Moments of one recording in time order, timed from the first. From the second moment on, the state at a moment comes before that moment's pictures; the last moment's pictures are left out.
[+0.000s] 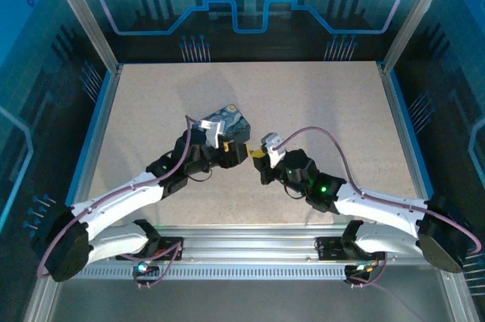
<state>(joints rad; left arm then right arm) -0.67 1.13 0.65 0.08 0.22 -0.70 0.94 1.11 0.54 0.24 0.15 0.21</state>
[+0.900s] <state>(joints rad) -0.67 1.13 0.67 0.13 0.26 -0.72 0.95 1.11 0.55 0.25 0.11 0.23</state>
